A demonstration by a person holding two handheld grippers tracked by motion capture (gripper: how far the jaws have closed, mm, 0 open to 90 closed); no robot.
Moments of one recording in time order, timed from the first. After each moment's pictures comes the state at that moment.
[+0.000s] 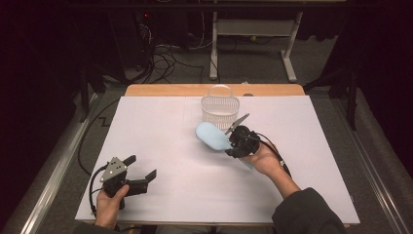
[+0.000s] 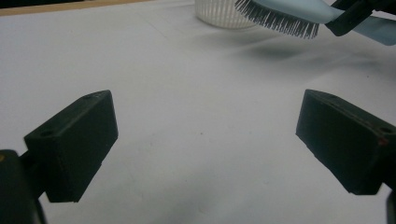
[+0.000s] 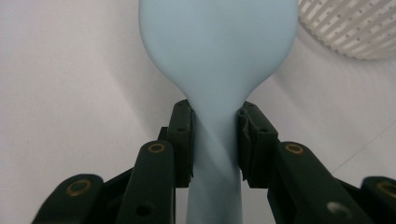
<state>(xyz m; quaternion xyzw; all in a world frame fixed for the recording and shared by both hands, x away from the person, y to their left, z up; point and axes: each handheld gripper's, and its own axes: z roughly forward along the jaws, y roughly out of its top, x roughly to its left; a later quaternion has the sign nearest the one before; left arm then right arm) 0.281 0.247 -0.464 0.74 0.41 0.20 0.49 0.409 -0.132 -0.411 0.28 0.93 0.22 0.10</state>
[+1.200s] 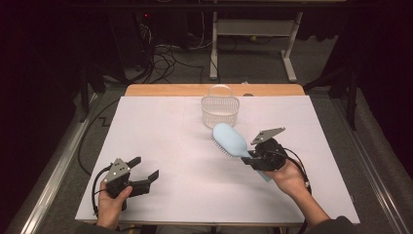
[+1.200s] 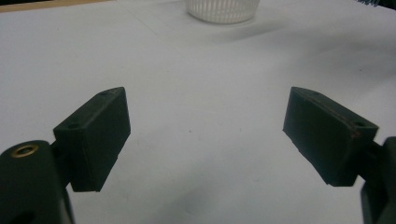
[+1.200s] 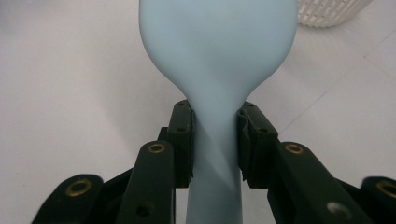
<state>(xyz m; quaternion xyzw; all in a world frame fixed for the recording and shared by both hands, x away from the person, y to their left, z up) 0.279 0.240 -0.466 0.75 0.41 0.19 0.49 0.351 -0.191 -0.394 0.31 0.89 0.31 0.12</state>
